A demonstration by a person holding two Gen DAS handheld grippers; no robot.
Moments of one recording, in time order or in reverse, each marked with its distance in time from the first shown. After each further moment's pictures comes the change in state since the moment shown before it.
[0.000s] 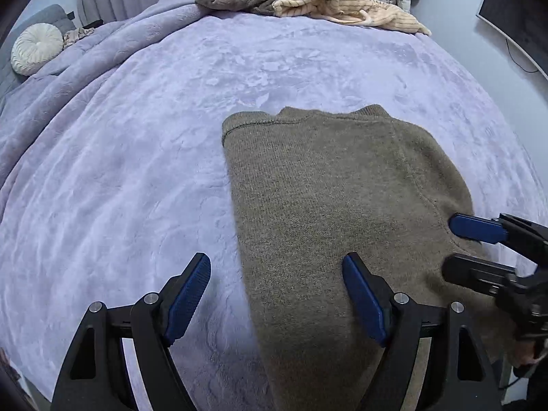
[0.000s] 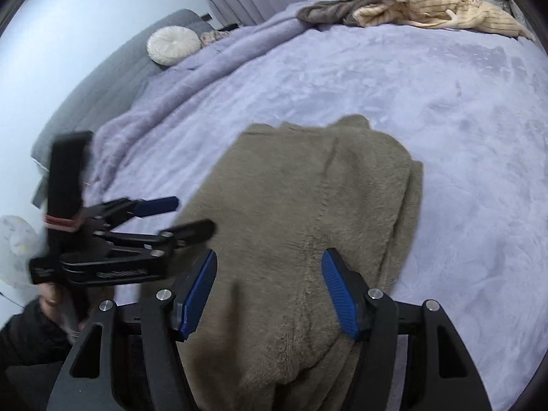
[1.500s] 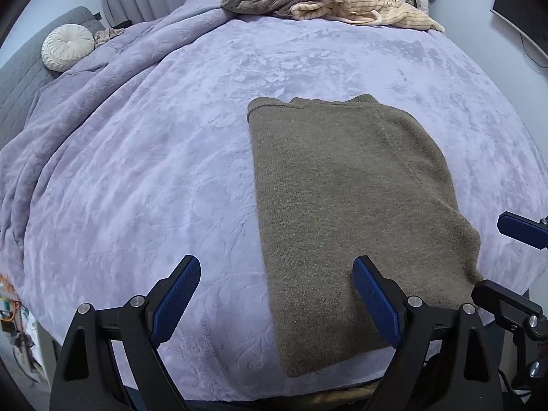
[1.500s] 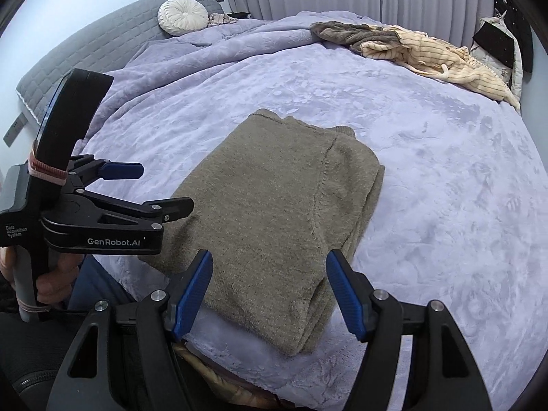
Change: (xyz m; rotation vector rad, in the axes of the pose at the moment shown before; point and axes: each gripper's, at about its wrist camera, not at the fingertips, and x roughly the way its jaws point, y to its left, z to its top) left arm -0.070 -0.024 -0.045 -0.028 0.013 0.153; right arm -0.076 0.065 -0.039 -0.202 0.004 -0.179
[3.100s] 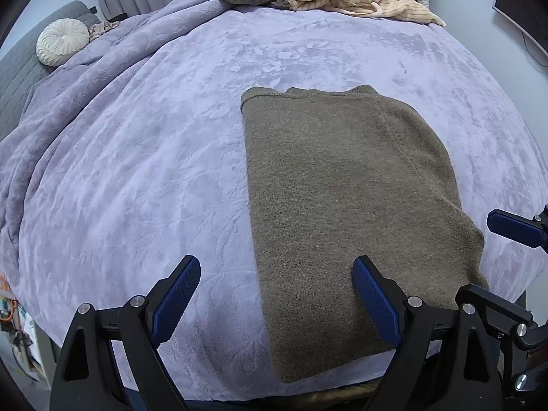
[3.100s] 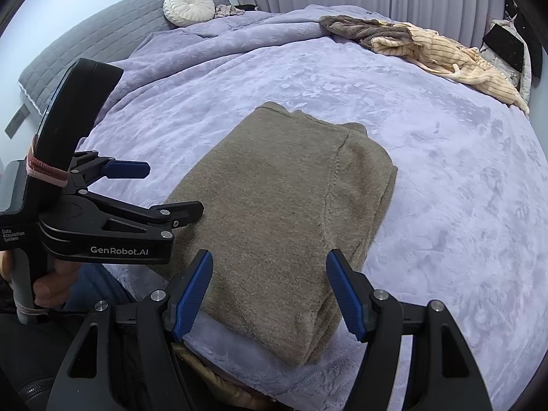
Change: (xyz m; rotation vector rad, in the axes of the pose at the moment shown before) left arm 0.010 -0.001 0.003 0.006 0.036 -0.021; right arm 0.013 0.007 0.005 -0.023 0.027 0.018
